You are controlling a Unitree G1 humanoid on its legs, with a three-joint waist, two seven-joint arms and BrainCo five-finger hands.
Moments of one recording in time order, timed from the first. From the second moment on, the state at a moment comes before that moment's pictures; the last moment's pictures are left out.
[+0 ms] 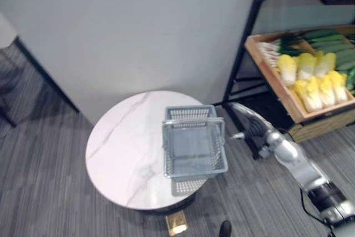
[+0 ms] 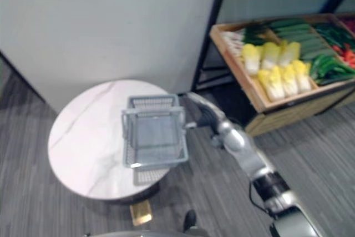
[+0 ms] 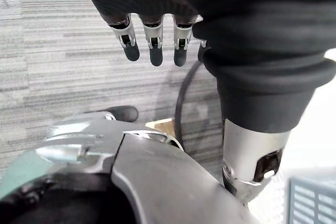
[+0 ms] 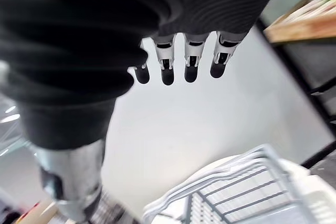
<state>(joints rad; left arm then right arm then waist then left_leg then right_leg) 0.20 0.16 0.20 1.15 -0.04 -0.14 0.03 -0.44 -0.57 0.44 0.21 -0.20 -0.22 0.08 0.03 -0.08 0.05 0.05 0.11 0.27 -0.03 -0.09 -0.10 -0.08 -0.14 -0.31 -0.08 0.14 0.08</state>
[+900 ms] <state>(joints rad) 0.10 0.17 0.24 1.11 -0.04 -0.12 0.08 -1.06 -0.31 0.58 0.96 -0.50 -0.15 0.02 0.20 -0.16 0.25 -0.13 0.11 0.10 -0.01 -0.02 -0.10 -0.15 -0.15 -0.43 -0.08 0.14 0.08</state>
